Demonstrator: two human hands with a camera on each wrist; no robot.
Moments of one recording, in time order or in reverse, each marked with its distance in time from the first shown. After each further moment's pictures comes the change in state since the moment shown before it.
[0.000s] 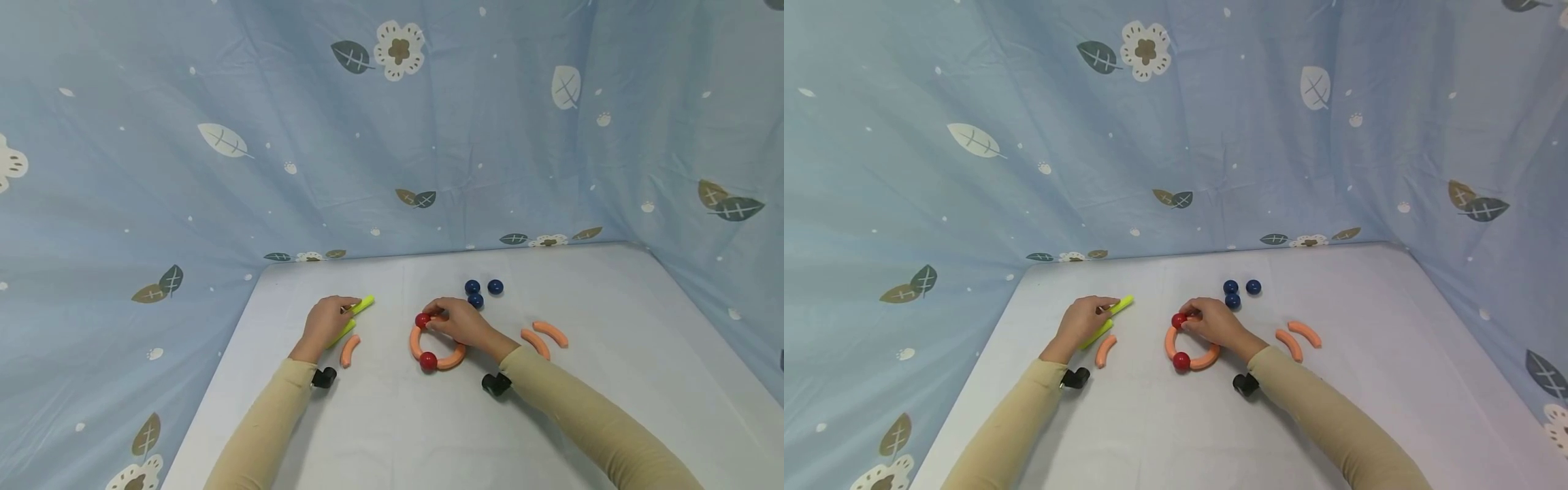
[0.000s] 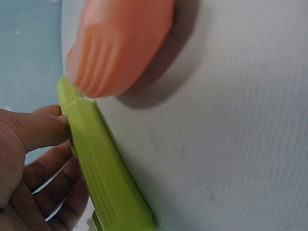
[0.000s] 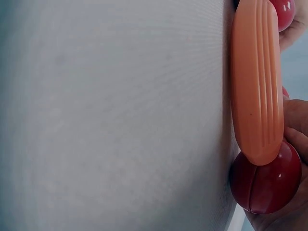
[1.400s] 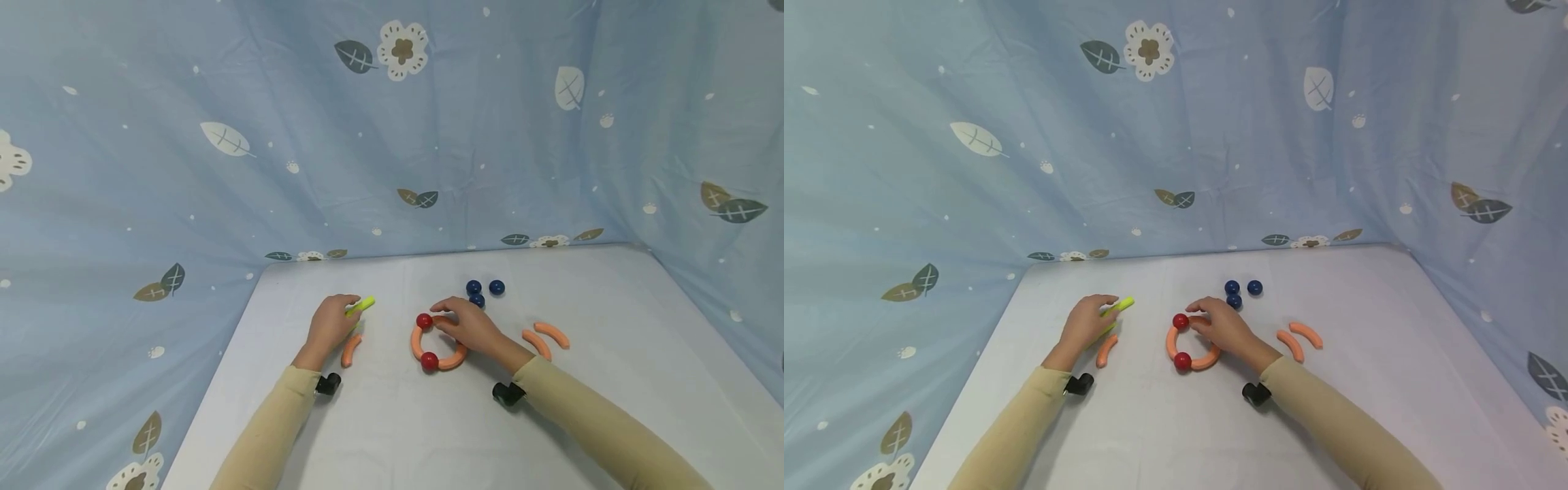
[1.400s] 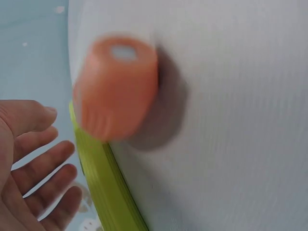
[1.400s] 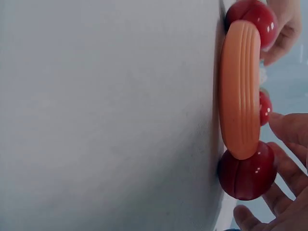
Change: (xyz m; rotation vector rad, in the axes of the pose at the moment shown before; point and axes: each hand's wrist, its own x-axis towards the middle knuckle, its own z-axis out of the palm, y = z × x) left_hand -0.006 0.009 0.006 -0.065 0.081 0.010; right_hand -0.017 -0.002 -0.008 -0.003 0.046 0.015
